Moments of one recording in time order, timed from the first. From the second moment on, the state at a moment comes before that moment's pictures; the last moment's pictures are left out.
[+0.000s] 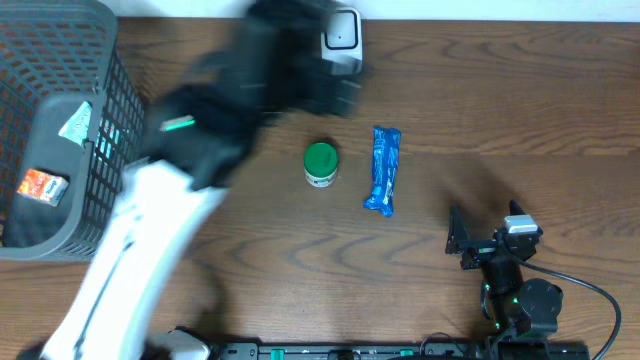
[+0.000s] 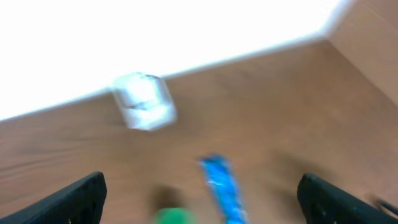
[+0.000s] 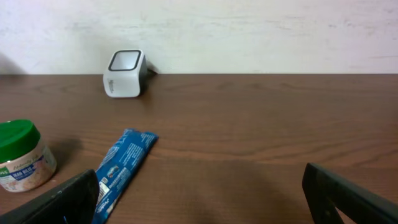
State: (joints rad) left arm -0.49 1.54 1.94 -0.94 0.04 -0.15; right arm -0.02 0.05 0.01 -0.06 -0.13 0.04
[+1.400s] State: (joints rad) left arm 0.65 2.06 1.50 -0.75 -0.30 -0.56; right arm -0.02 0.05 0.01 -0.06 -0.13 0.04
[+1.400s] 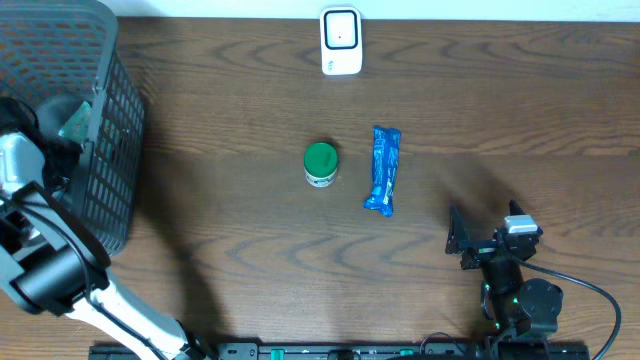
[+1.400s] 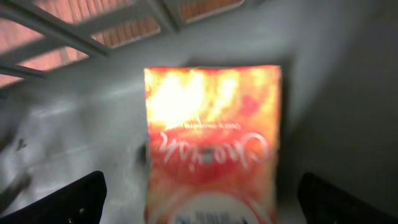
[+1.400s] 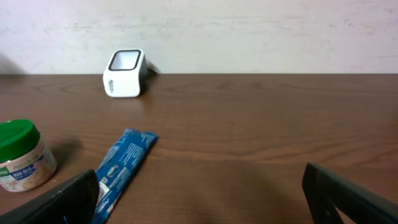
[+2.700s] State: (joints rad) left arm -0.17 1.31 1.49 -1.01 0.06 -0.57; right arm -0.02 0.05 0.01 -0.06 -0.13 0.04
